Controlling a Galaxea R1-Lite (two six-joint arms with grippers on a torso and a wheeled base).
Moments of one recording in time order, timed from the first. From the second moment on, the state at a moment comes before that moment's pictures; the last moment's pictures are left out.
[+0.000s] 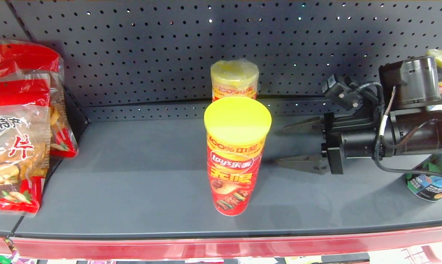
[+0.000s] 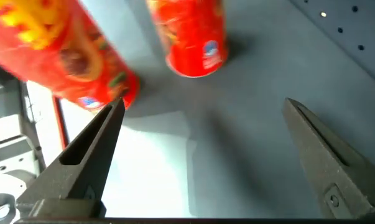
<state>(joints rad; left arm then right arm) 0.07 0.10 0.00 0.00 0.05 -0.04 0.43 1.60 -1.11 0.00 0.62 -0.42</state>
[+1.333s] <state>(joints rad) 0.07 0.10 0.00 0.00 0.05 -0.04 0.62 1.54 -1.08 0.00 0.57 -0.41</state>
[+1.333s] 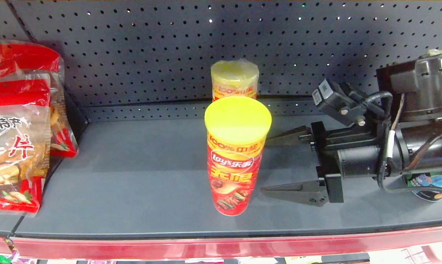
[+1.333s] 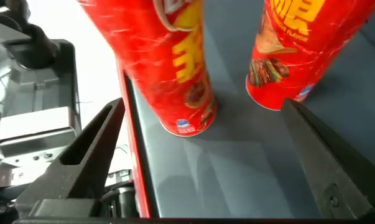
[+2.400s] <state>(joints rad) 0.07 0.10 0.00 0.00 0.05 -0.04 0.63 1.61 -1.12 0.00 0.55 -0.41</state>
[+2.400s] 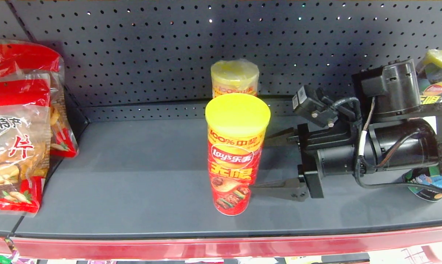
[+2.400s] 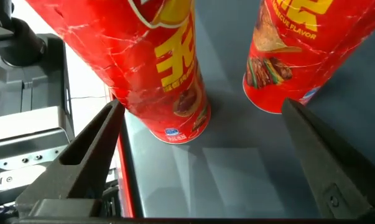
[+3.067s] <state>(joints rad) 0.07 0.10 0.00 0.00 0.05 -0.04 0.61 1.61 -1.11 0.00 0.55 -0.42</state>
